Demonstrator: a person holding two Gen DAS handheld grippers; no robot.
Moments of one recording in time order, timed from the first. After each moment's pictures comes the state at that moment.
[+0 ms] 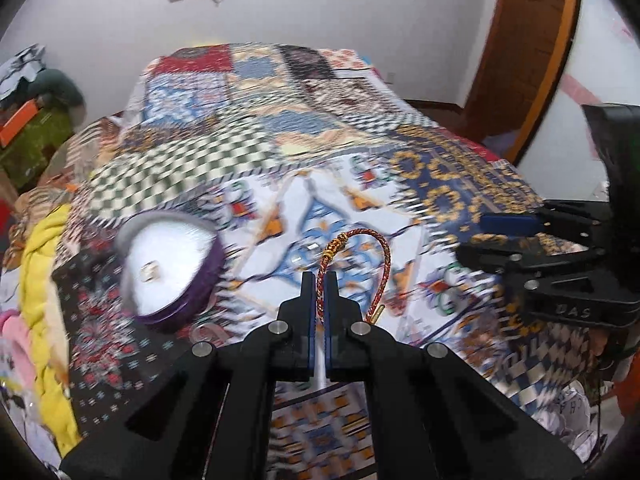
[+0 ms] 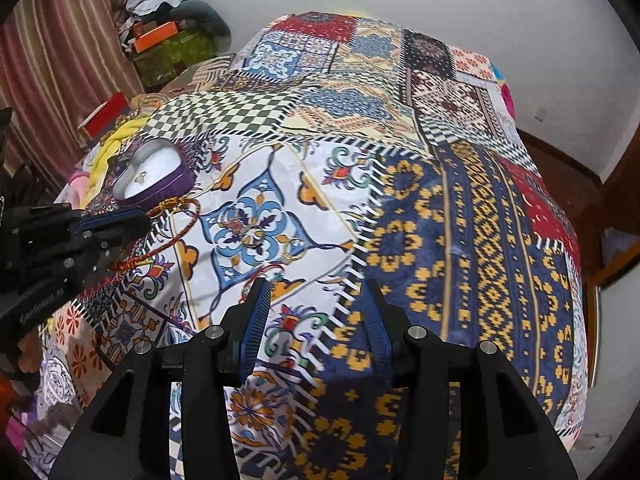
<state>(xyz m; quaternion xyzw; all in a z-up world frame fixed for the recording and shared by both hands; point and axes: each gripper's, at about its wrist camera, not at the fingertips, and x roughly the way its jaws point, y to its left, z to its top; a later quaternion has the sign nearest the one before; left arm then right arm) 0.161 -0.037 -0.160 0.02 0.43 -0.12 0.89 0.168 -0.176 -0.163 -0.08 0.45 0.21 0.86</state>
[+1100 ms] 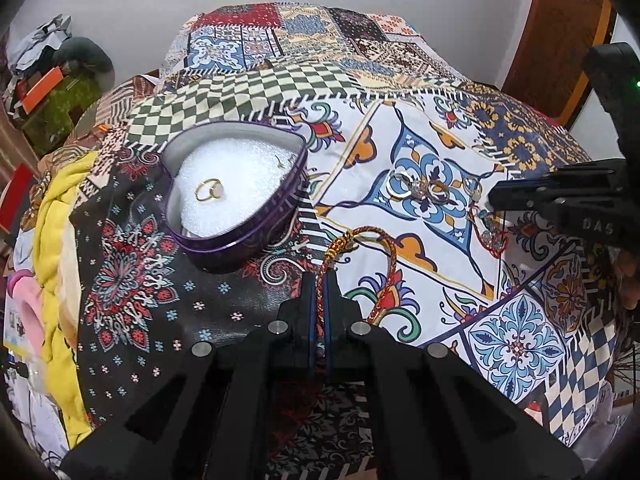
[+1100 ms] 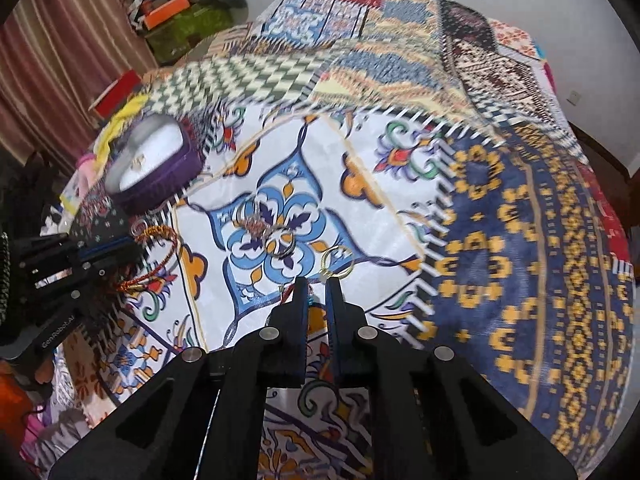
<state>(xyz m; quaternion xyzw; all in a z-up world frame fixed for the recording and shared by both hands) 0.157 0.010 -0.209 0.02 0.47 -0.07 0.88 0.195 -0.153 -0.189 -0.06 0.50 0.24 0.83</state>
